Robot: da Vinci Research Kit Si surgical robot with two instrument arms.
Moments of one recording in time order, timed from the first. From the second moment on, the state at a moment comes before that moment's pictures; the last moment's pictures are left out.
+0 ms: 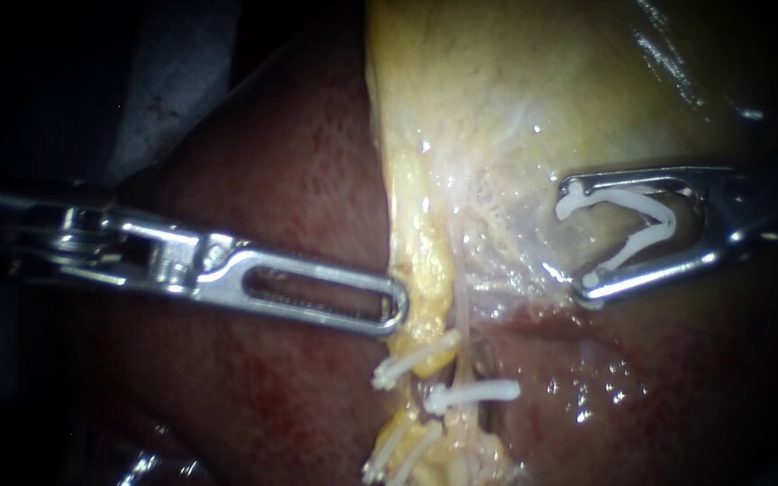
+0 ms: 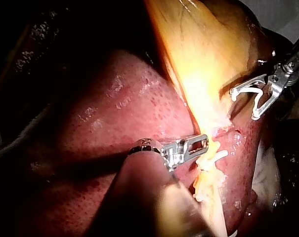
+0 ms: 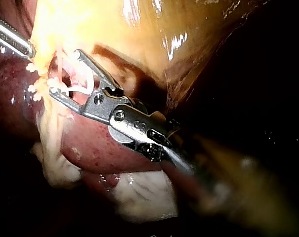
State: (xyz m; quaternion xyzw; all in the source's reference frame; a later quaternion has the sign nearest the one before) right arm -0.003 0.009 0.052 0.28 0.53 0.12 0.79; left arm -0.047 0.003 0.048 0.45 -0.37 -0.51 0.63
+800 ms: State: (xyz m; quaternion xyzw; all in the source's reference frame) right arm 0.000 0.006 0.051 0.37 0.49 0.21 0.76; left arm -0.041 0.006 0.042 0.46 -0.37 -0.53 0.61
